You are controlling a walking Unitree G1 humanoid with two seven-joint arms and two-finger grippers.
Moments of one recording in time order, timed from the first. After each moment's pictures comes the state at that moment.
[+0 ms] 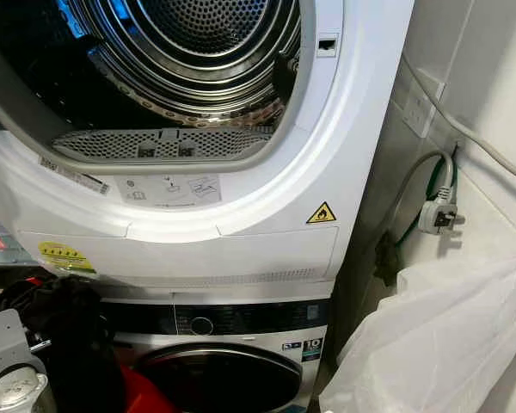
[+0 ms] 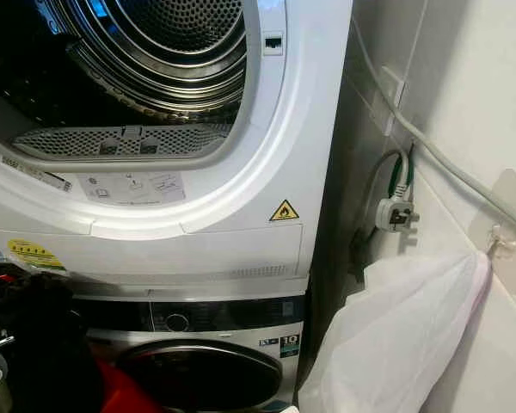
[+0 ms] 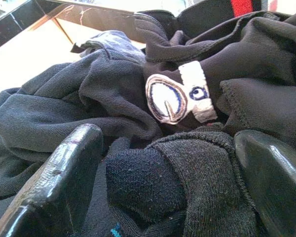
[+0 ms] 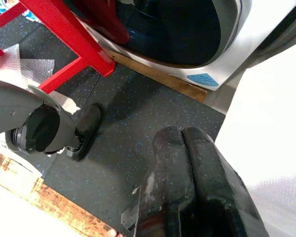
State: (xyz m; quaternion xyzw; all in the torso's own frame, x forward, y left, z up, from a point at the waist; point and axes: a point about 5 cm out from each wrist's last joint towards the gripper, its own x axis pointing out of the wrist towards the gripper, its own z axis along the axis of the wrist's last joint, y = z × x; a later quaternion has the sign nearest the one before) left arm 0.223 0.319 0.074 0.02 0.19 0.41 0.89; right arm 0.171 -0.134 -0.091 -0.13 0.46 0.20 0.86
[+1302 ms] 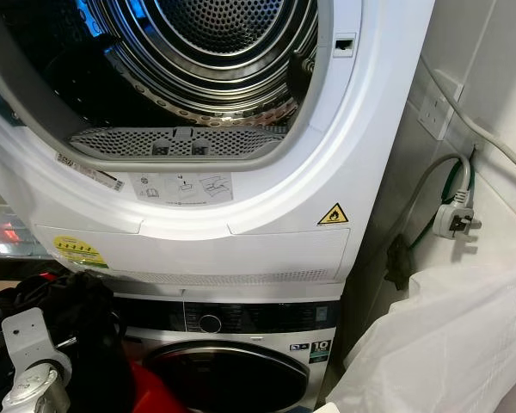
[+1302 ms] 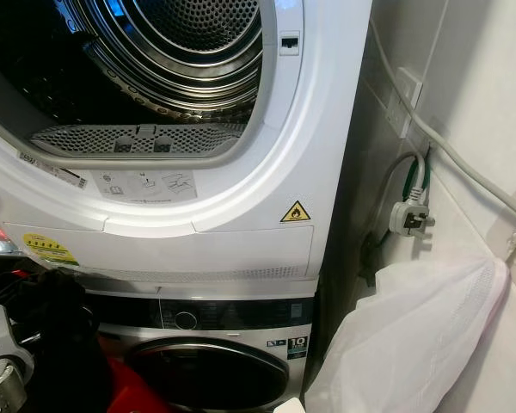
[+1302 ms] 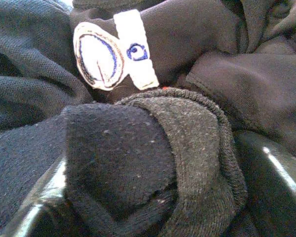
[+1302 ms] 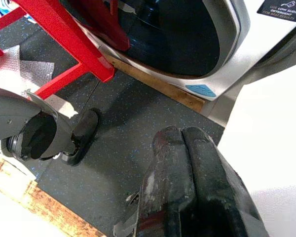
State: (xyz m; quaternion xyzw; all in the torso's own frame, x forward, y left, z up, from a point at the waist) left arm 0.236 0.301 0.059 -0.09 0.20 0.30 0.93; right arm 0.181 -0.138 -0.086 -0.14 0.45 0.20 0.86
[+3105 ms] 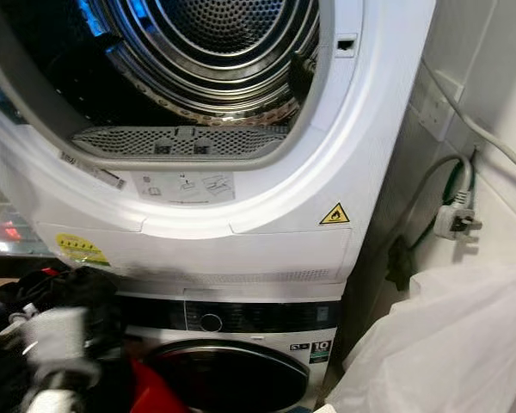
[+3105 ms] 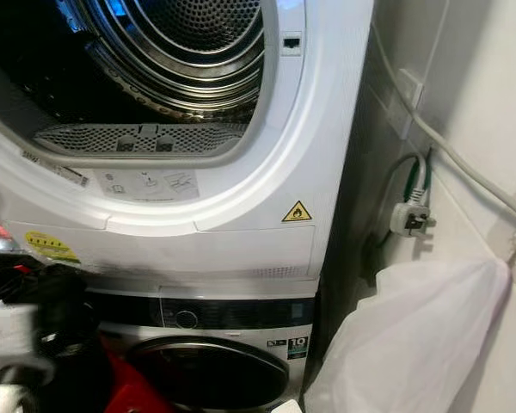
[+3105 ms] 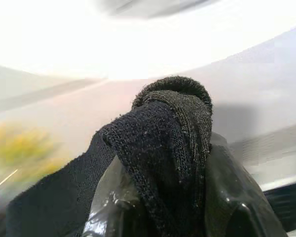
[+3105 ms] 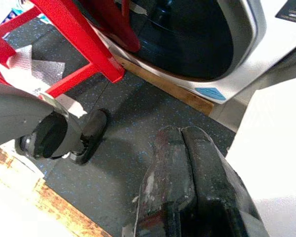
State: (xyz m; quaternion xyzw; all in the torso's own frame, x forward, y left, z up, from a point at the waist) left arm 0.219 0.194 0.131 0.10 -0.09 -0.07 0.99; right arm 0.179 -0.131 -0.087 -0.13 0.45 0.21 0.86
